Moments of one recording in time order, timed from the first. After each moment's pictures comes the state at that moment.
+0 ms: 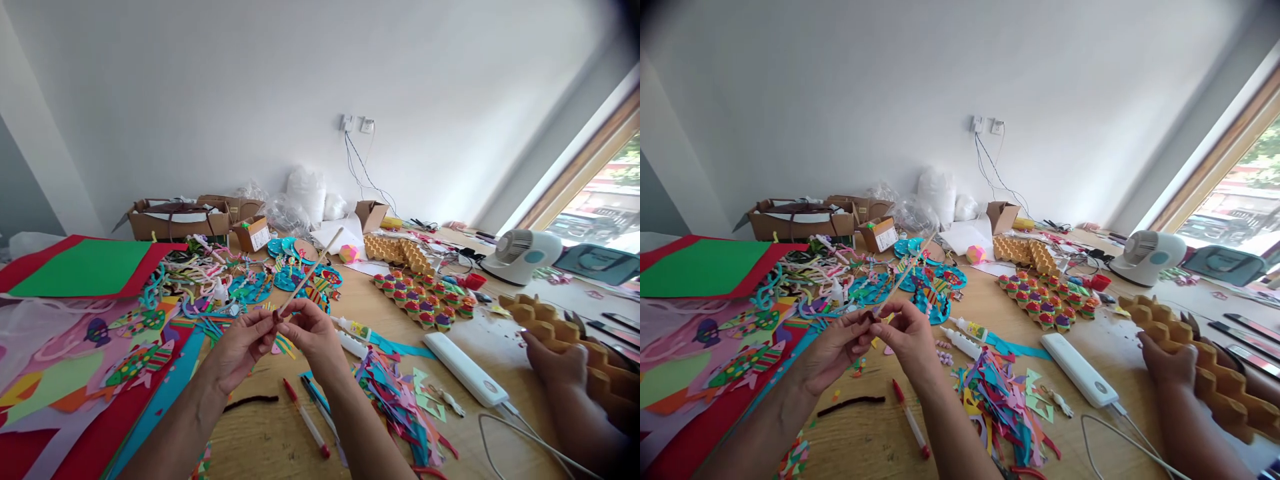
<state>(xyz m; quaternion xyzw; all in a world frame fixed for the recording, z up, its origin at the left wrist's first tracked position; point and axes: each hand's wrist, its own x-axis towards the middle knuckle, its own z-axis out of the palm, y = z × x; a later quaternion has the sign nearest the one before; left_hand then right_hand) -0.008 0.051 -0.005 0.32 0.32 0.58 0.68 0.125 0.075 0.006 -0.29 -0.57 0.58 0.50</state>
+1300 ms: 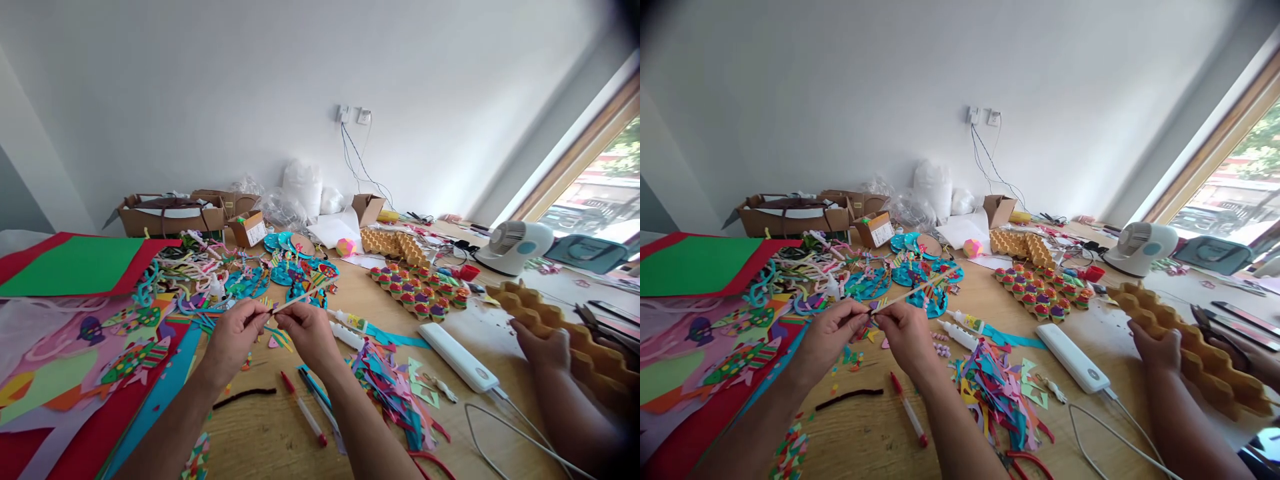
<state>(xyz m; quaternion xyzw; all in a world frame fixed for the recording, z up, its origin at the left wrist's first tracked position) -0.014 0.051 -0.005 0.62 0.51 0.53 0.27 0.132 0.087 -0.008 -0.37 -0.73 0.36 0.44</state>
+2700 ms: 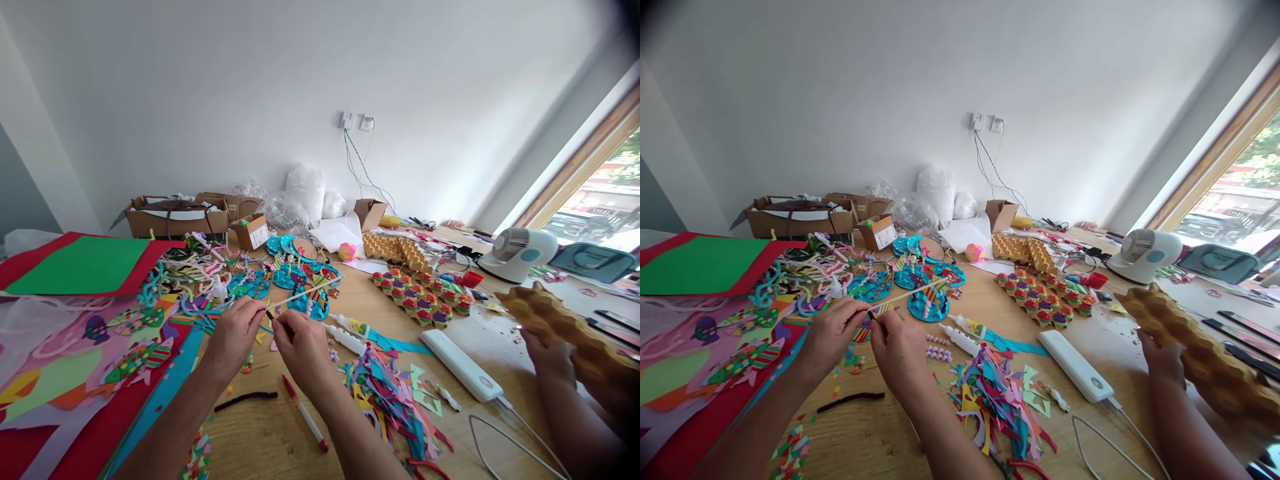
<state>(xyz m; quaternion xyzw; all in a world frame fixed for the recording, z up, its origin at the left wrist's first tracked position) -0.025 0.061 -0.013 0.71 0.52 0.47 0.00 0.116 0.065 -0.004 -0.43 -0.77 0.21 0.43</state>
